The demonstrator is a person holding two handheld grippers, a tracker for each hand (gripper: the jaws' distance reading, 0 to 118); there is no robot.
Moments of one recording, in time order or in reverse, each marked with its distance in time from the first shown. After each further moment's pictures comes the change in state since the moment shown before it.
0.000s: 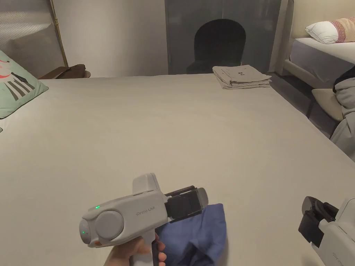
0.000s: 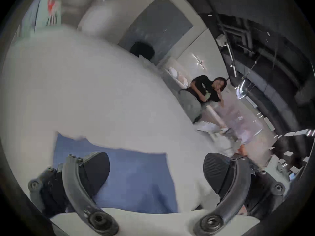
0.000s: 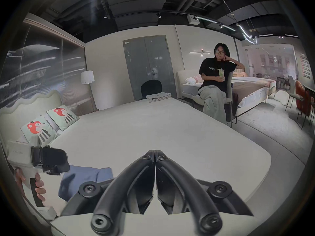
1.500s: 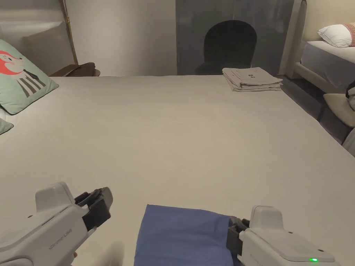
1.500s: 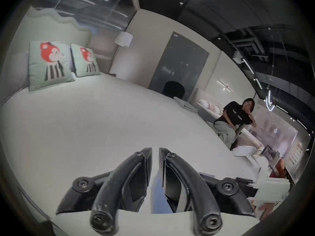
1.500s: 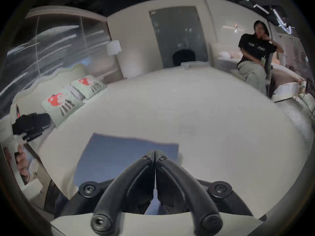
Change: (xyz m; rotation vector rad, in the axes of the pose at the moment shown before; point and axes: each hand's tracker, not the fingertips) left arm -0.069 0.000 0.122 0.292 0.309 -0.014; right arm -0.093 -0.059 -0.081 -0.351 0.284 0.087
